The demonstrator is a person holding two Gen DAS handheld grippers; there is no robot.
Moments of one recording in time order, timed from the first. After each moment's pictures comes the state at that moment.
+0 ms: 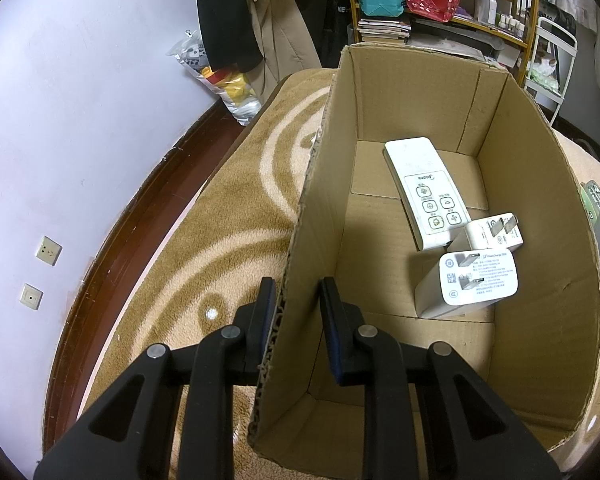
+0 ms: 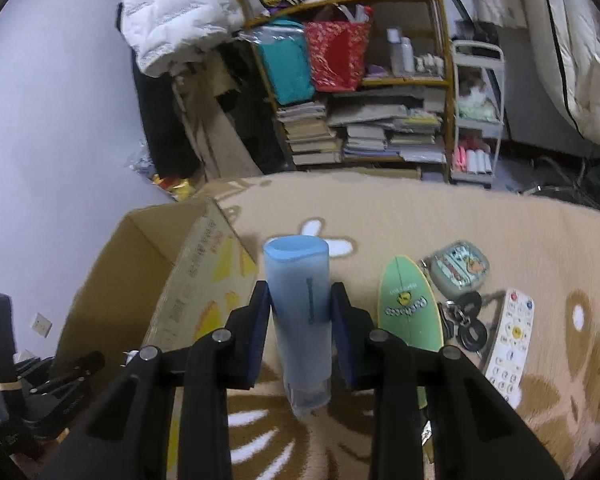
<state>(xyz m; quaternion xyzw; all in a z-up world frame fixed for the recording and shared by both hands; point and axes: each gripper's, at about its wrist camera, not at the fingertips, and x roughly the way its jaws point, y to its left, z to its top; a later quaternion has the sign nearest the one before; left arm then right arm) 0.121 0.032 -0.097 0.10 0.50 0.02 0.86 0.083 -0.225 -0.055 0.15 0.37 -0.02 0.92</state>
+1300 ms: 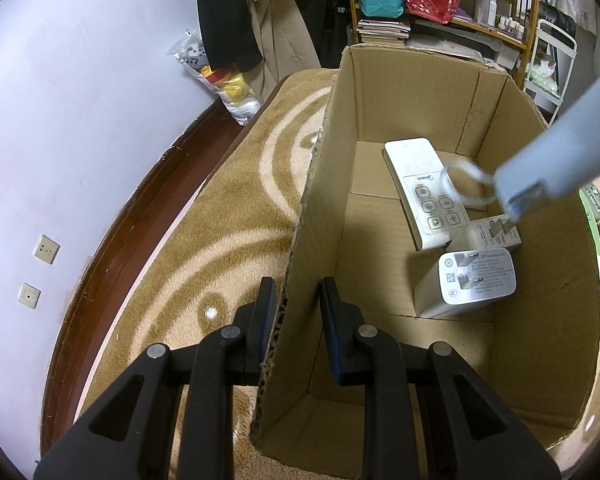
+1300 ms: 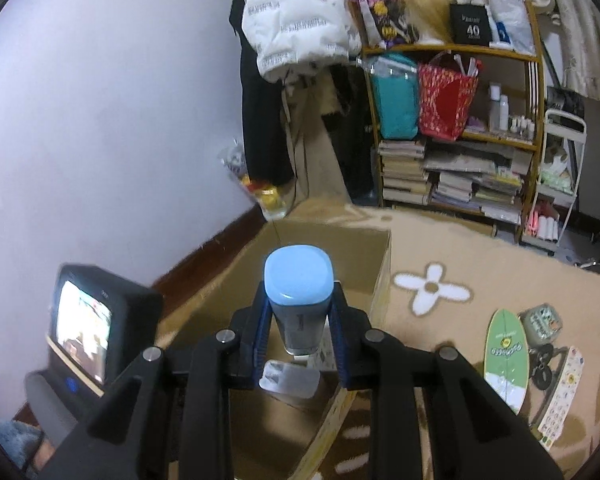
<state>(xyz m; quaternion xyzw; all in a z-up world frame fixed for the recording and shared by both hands) 0.122 0.034 -0.094 0.09 0.50 0.02 0.86 0.077 -0.120 -0.018 0.09 0.32 0.11 0.94</state>
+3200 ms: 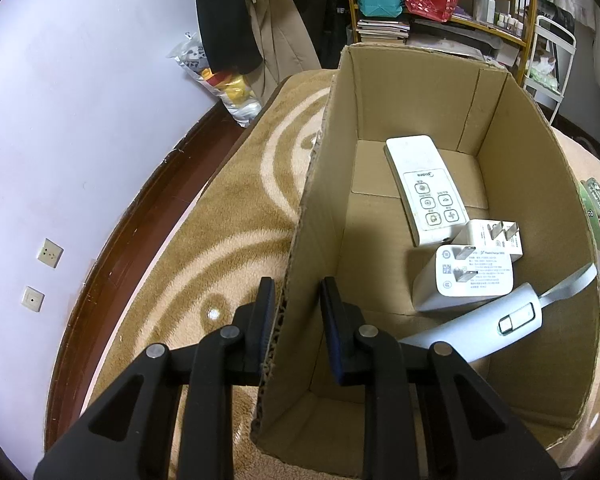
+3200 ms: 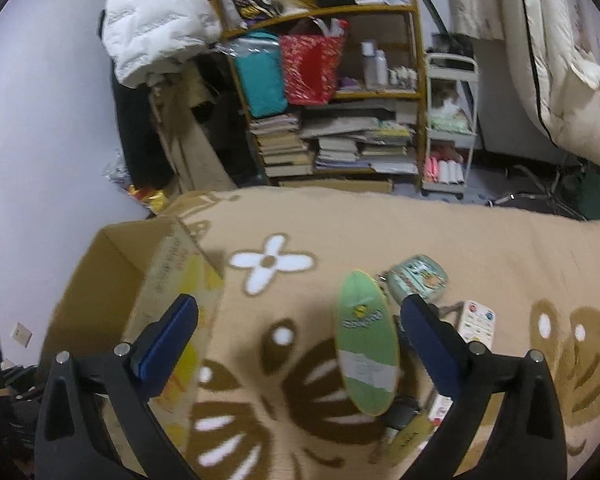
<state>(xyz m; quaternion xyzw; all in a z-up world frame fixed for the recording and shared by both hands) 0.123 0.033 -0.094 0.10 0.50 0.02 0.86 0.078 -0.247 -0.052 0.14 0.36 -0.08 0.92</state>
